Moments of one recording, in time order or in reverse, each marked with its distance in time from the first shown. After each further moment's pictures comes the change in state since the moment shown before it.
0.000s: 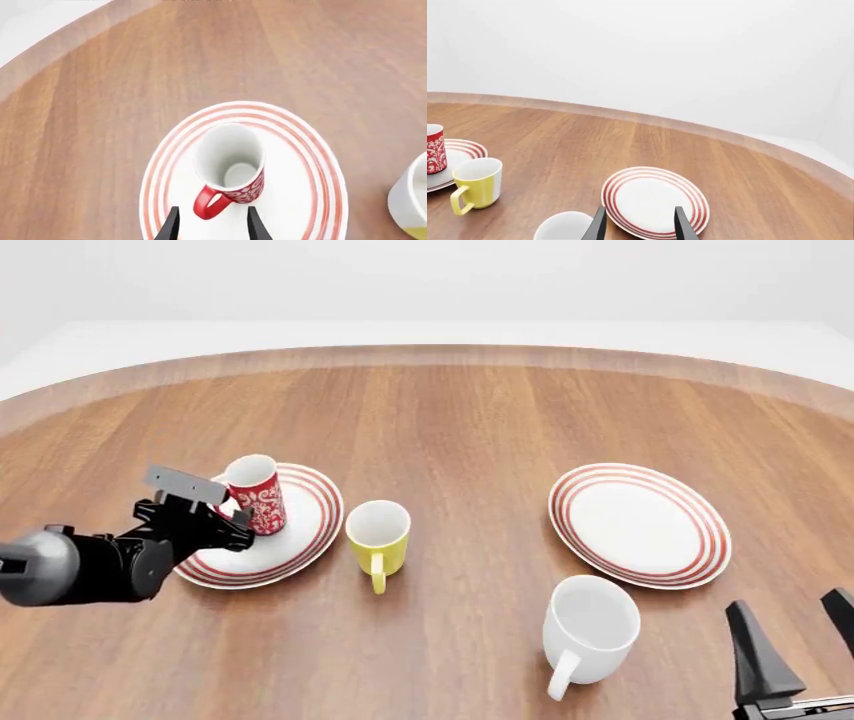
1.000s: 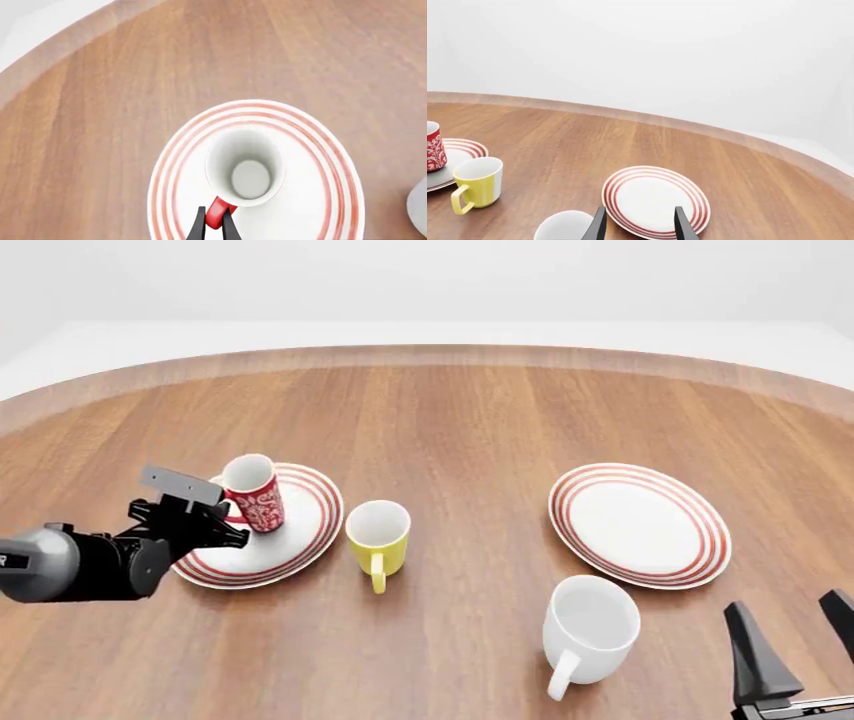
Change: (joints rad) left arm 0.028 0.027 -0.013 -0.015 0.018; right arm 0.001 0.000 0.007 -0.005 0.003
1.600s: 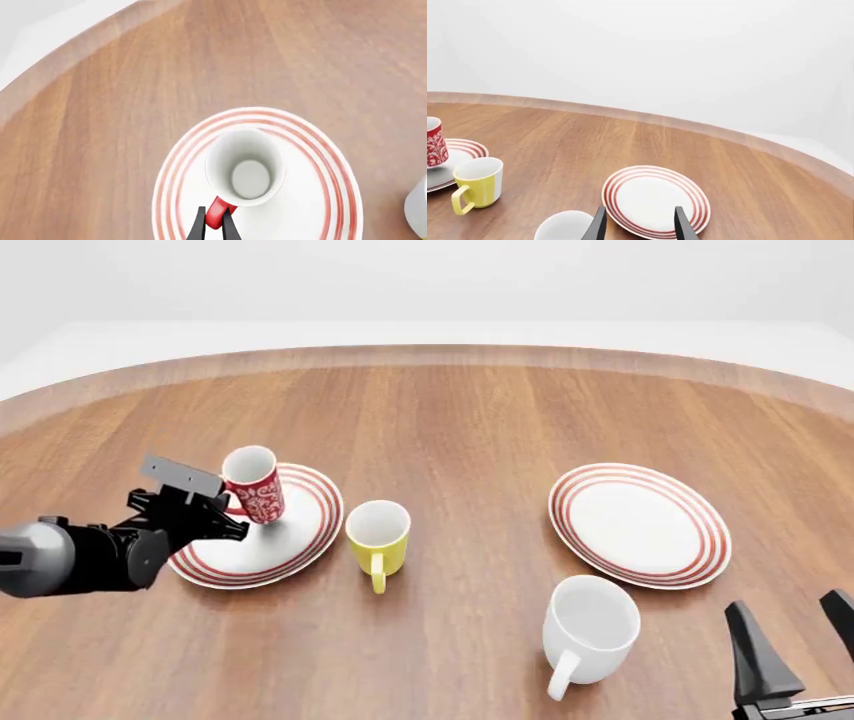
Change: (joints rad) left arm -0.005 -0.024 -0.026 0.037 0.022; right arm -0.001 0.000 -0.006 0.009 0.003
